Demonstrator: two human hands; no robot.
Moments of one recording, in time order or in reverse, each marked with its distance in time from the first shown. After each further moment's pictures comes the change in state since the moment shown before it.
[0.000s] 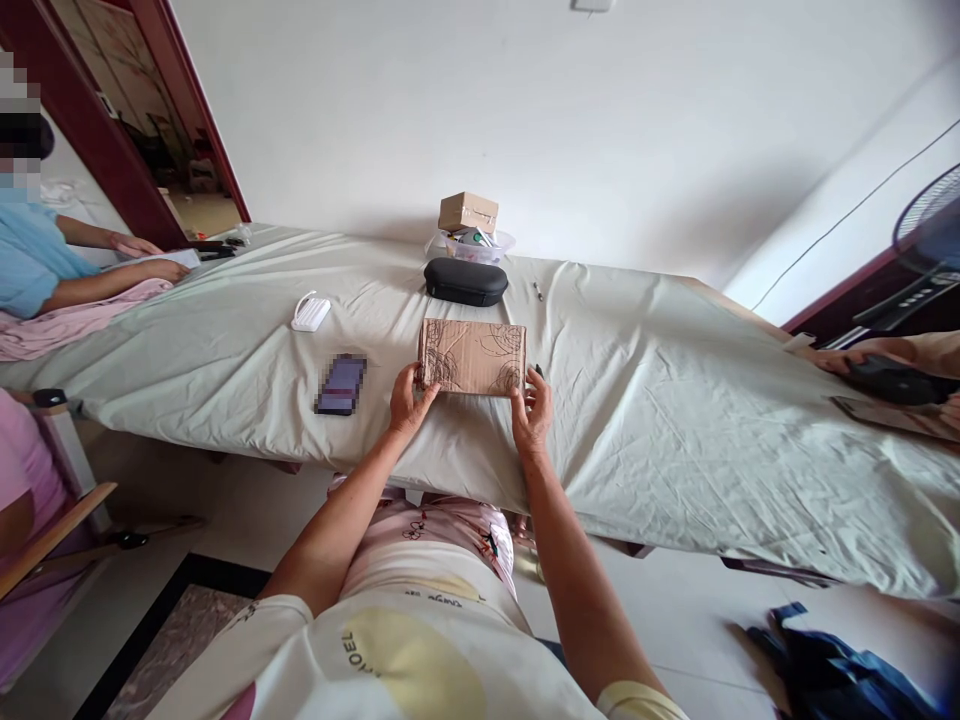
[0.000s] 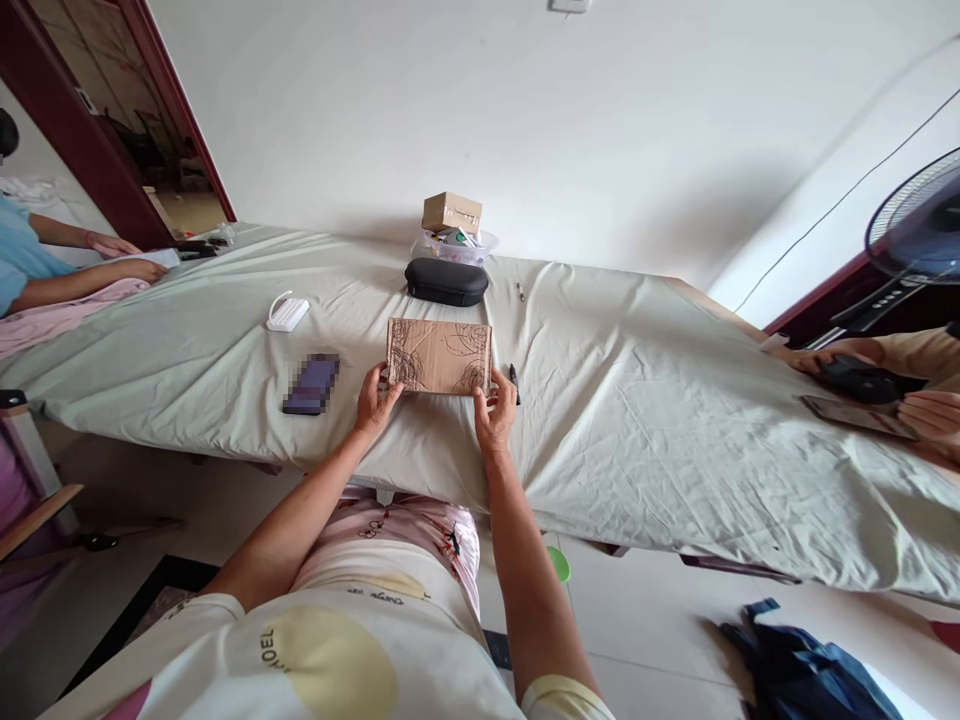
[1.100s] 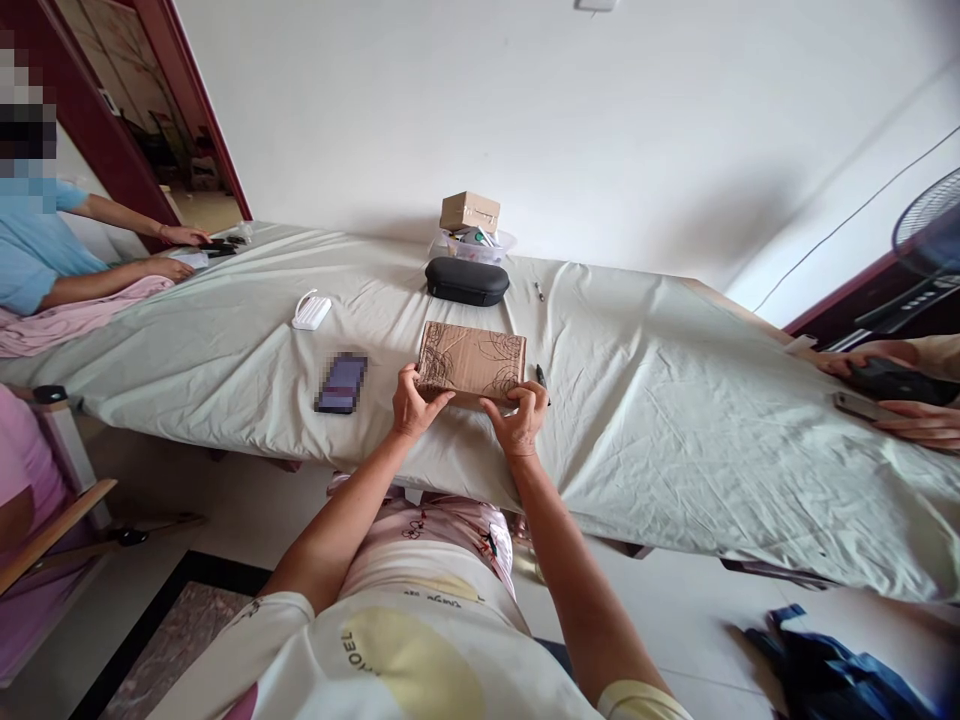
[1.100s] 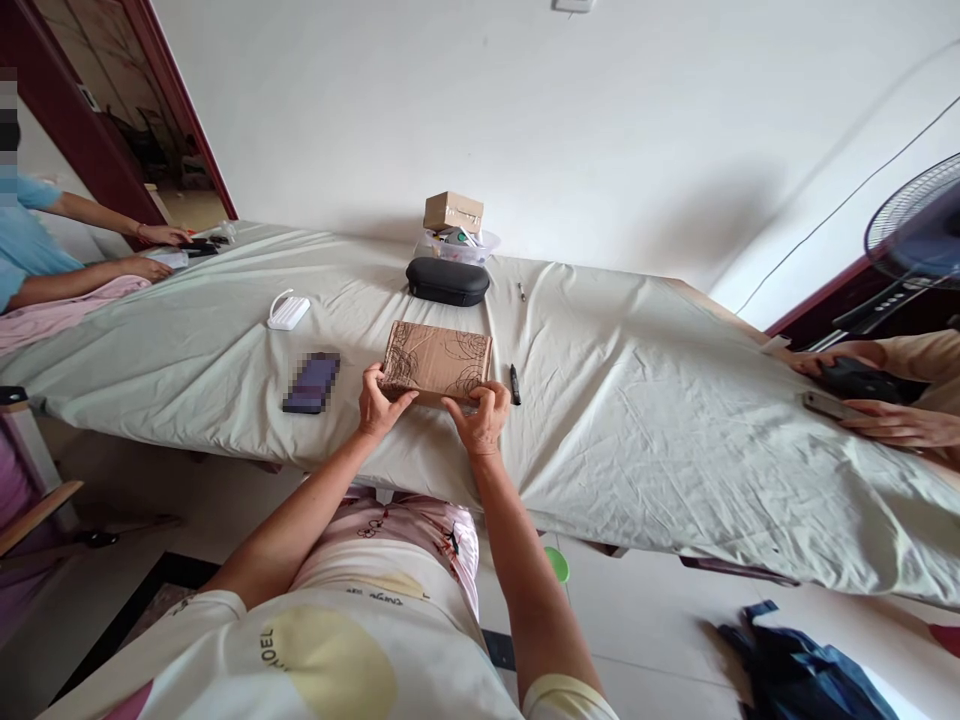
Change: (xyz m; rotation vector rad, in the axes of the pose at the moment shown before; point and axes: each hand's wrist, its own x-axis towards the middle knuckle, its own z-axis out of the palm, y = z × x) left_hand -0.005 -0.002 0.015 0.157 0.221 0.223; right_hand -0.008 -0.019 0.011 -0.202 0.047 -0.173
